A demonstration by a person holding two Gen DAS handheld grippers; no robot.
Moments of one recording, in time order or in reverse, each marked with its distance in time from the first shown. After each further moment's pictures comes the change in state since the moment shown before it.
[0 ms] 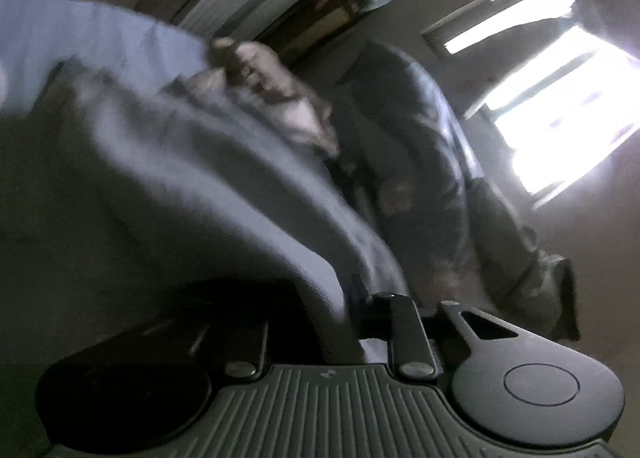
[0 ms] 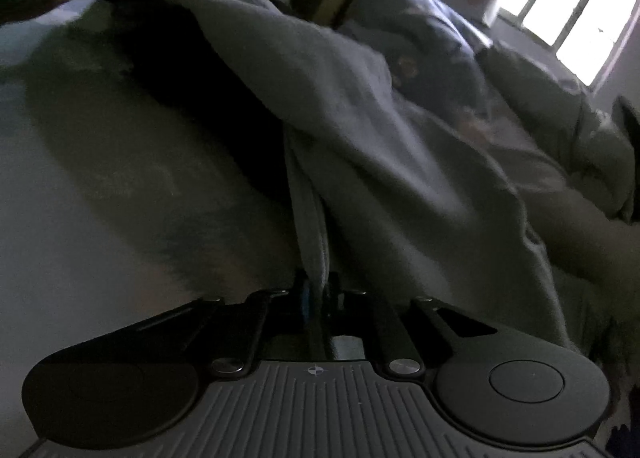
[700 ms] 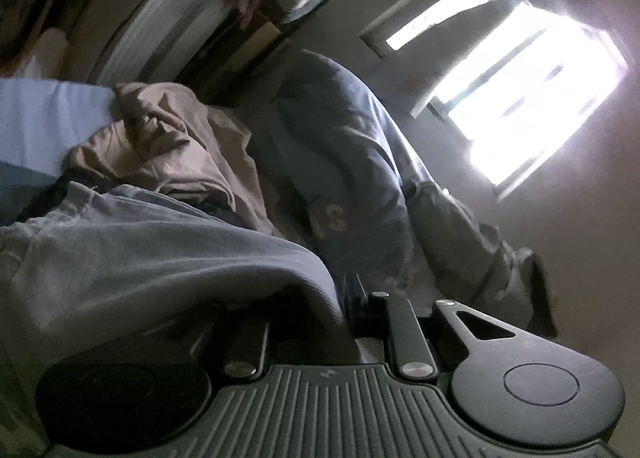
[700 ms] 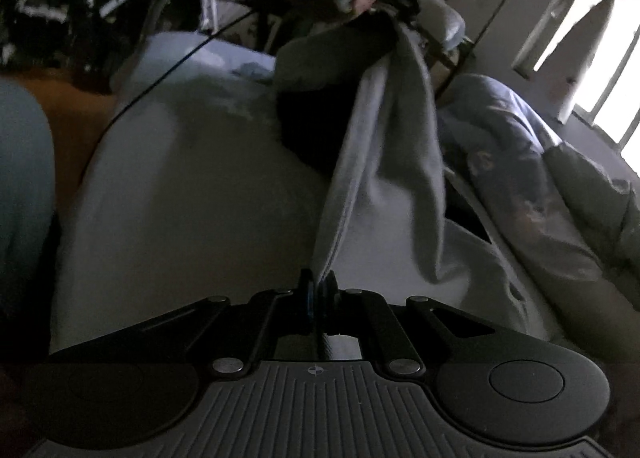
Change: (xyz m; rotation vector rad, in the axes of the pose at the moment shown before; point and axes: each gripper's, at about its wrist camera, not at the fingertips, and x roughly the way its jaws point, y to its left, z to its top) left arm 0.026 -0.091 0.026 0.154 -0.008 -0.035; right arm -0.118 0.013 -0.035 -0.166 -0.184 0.238
